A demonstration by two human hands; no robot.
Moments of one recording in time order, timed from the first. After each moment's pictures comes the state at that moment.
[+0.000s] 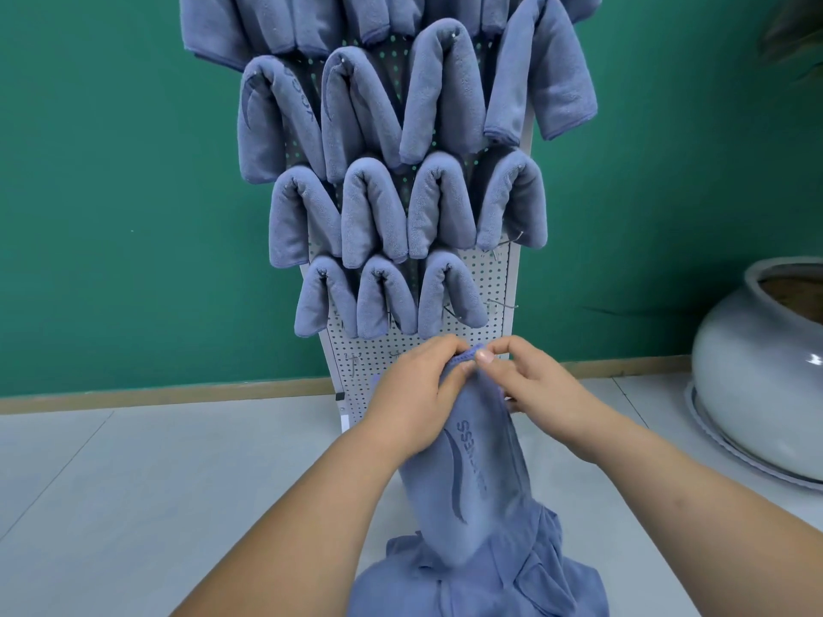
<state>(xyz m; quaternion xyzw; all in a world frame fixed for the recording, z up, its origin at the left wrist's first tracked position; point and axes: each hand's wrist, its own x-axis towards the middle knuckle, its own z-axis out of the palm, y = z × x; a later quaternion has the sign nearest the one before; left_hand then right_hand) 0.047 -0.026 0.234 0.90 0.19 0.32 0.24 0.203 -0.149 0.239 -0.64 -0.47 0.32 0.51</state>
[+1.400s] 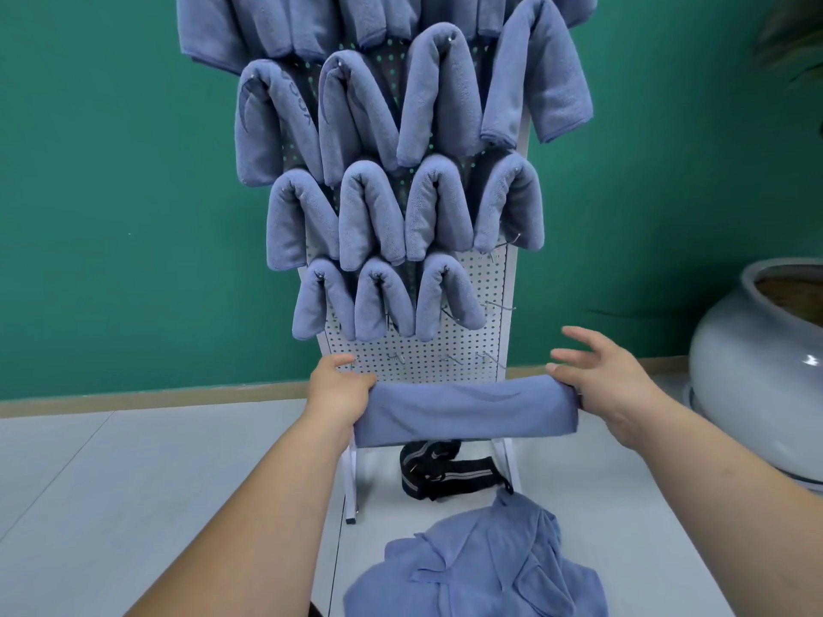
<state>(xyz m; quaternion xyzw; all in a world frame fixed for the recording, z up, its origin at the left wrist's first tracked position) 0.018 0.046 0.202 0.56 0.53 0.36 0.52 0.277 -0.164 0.216 -0.71 -0.24 0.27 0.61</state>
